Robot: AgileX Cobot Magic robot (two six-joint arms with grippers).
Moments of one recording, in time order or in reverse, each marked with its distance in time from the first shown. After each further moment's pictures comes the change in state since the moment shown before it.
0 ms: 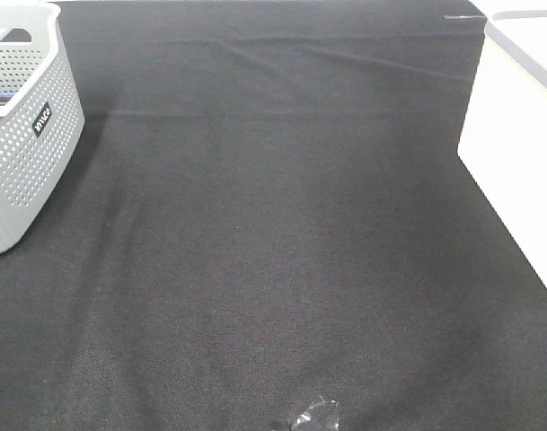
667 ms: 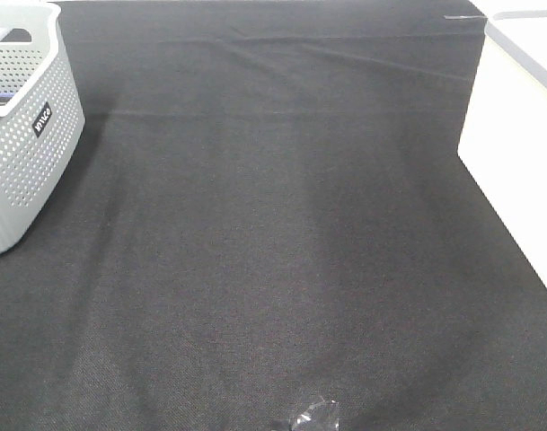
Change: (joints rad) left arm 0.000 0.000 0.000 0.001 0.000 0.000; right arm 0.274 -0.600 0.519 -0.178 -0.009 0.141
